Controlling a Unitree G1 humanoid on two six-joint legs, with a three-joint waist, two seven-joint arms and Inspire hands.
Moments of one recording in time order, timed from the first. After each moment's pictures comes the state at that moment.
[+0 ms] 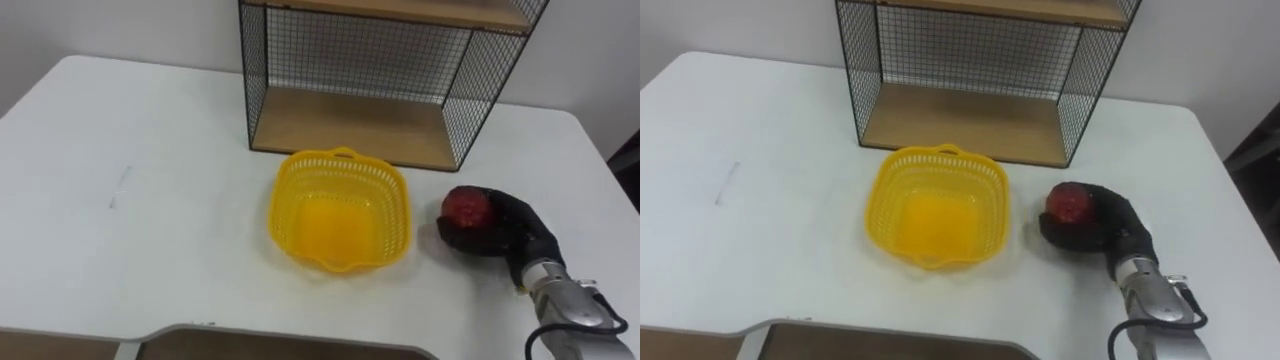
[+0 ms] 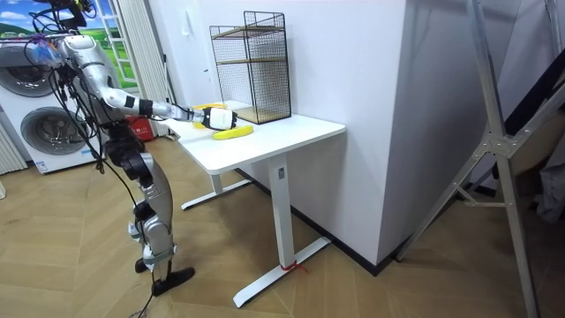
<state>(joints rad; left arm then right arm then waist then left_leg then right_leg) 0.26 0.23 0.03 1.05 0.46 0.11 -0.01 -0.03 -0.38 0.03 0.43 0.31 -0.02 0.07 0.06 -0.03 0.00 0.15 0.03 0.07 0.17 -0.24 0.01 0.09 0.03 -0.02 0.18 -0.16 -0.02</state>
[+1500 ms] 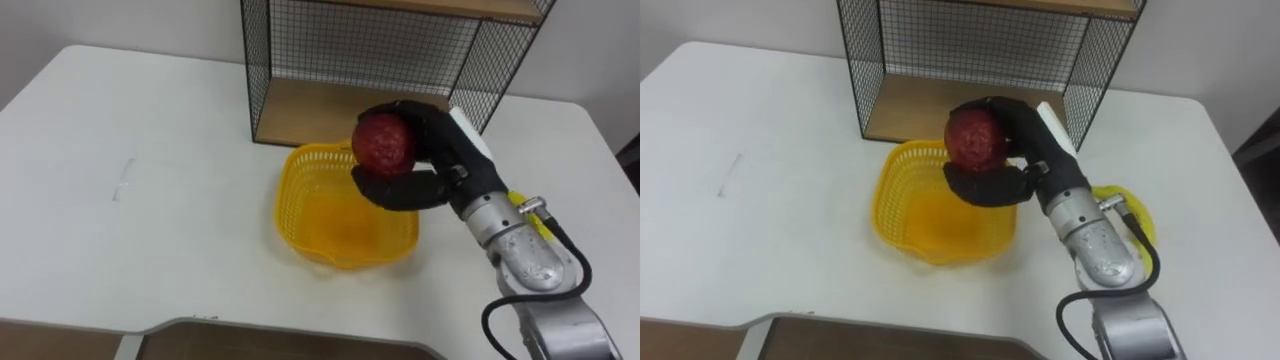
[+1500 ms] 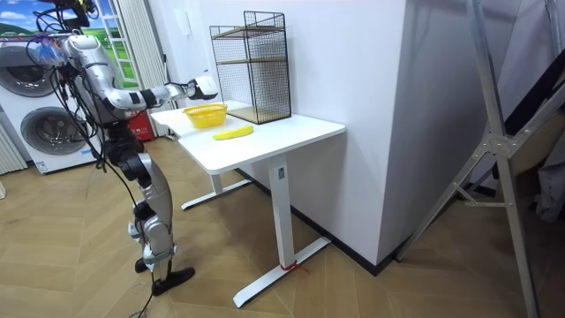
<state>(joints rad) 0.23 0.22 -0.04 1.06 0.46 0.09 -0.03 -0.04 -0.33 0.15 -0.06 -0.09 0.01 0.17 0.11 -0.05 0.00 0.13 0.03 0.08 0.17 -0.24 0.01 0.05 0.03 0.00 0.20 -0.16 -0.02</state>
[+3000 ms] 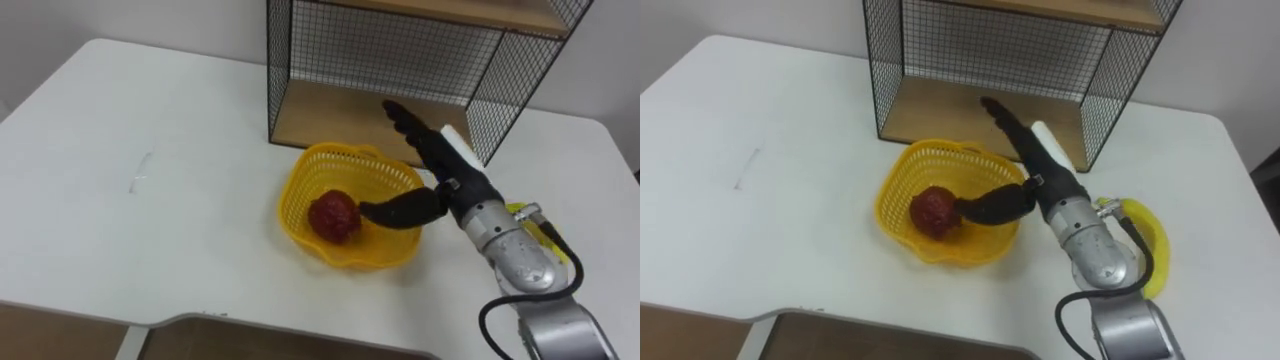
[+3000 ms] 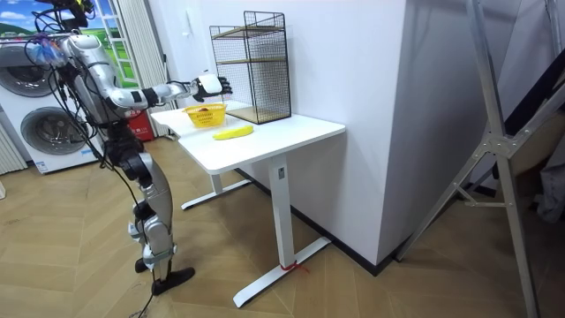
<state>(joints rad) 0.20 0.22 0.01 1.09 0.46 0.09 -0.03 -0.04 -0.33 0.05 -0.04 -0.12 0.02 0.10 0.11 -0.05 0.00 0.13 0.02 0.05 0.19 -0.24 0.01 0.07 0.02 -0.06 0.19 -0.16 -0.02</state>
